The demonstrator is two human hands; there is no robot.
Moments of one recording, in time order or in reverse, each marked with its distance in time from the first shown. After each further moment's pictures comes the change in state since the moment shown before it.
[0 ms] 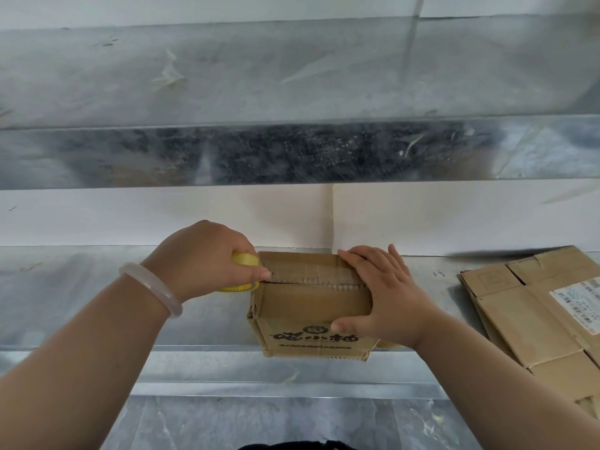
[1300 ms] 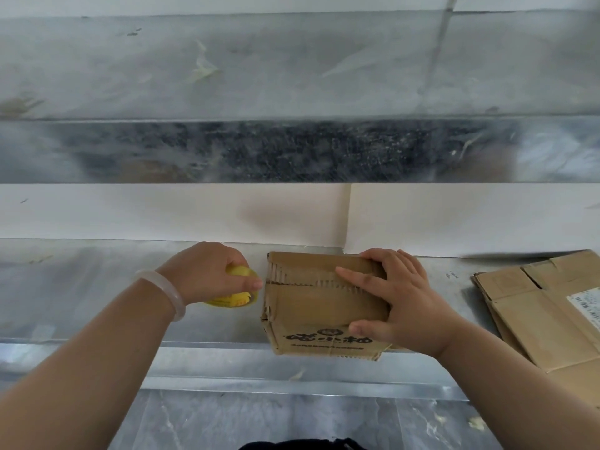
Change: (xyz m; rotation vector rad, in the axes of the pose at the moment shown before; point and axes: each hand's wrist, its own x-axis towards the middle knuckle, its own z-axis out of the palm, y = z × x) left_hand 0.013 -0.057 0.037 -0.112 -0.123 -0.019; right_hand -0.001 0.003 0.008 -0.055 0.104 -0.126
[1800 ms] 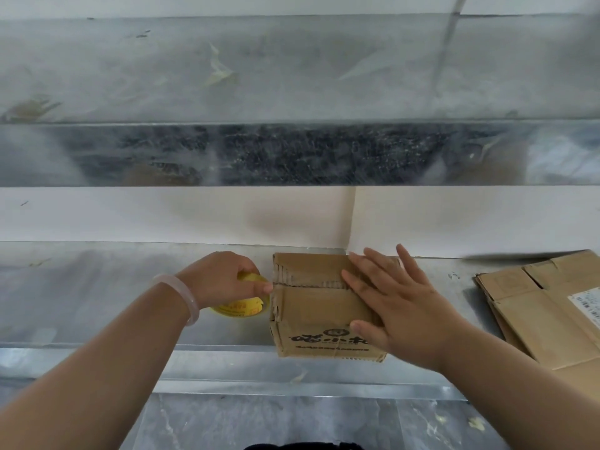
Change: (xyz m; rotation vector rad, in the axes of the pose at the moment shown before) left_hand 0.015 -0.008 0.017 -0.106 -0.086 0.015; right_hand 0.001 -0.027 -0.007 -0.388 -0.220 0.001
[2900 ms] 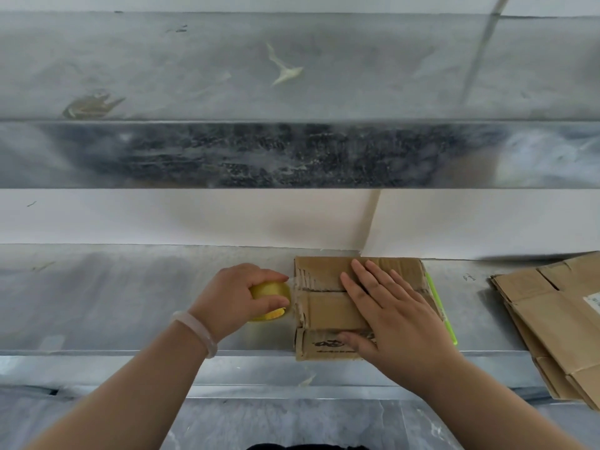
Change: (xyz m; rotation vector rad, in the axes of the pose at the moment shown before) left_hand -0.020 -0.021 0.027 -0.204 0.287 0.166; right_hand 0.013 -0.053 0.016 0.009 0.093 0.162
